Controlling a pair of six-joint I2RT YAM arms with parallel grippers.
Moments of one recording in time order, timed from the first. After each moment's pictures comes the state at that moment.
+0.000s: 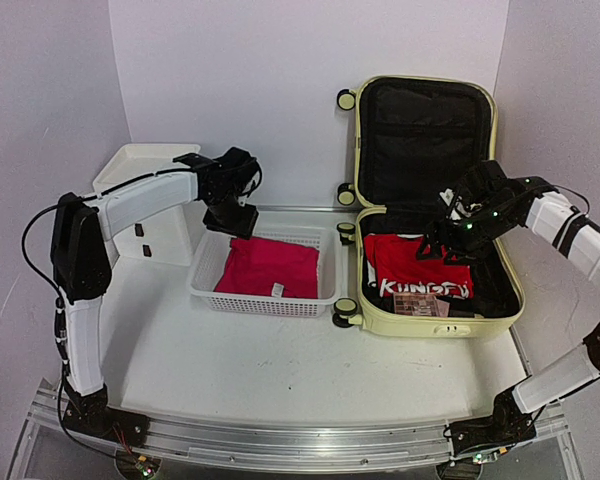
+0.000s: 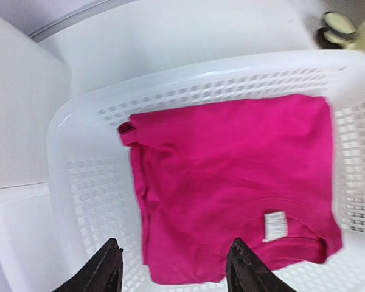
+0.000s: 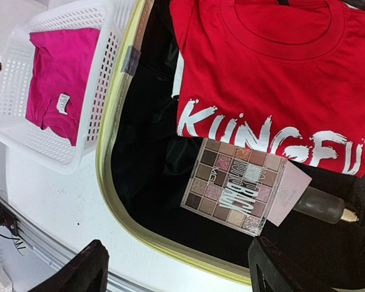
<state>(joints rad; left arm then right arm) -0.65 2.04 1.91 -0.95 -0.24 -0.28 0.30 1.38 1.30 -1.00 -0.27 0.26</state>
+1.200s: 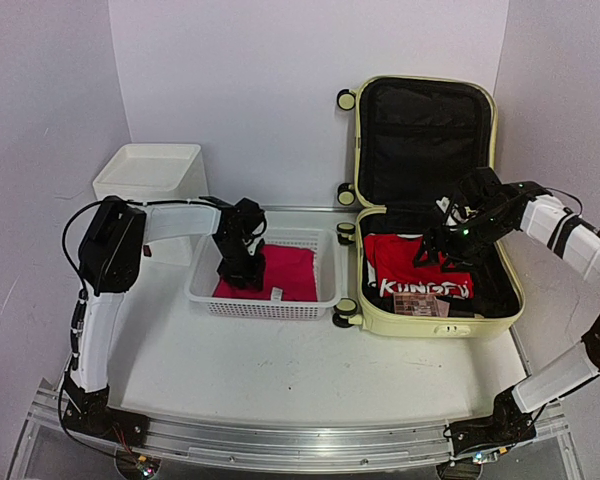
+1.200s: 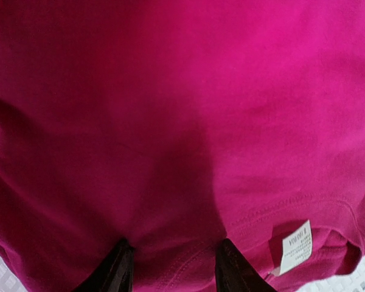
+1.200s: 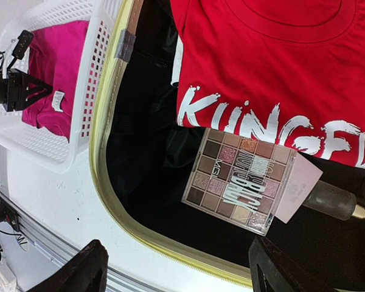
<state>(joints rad) -0.62 2.23 1.77 -0.86 0.14 -0.36 0.30 1.39 1.26 -0.99 -0.30 0.27</state>
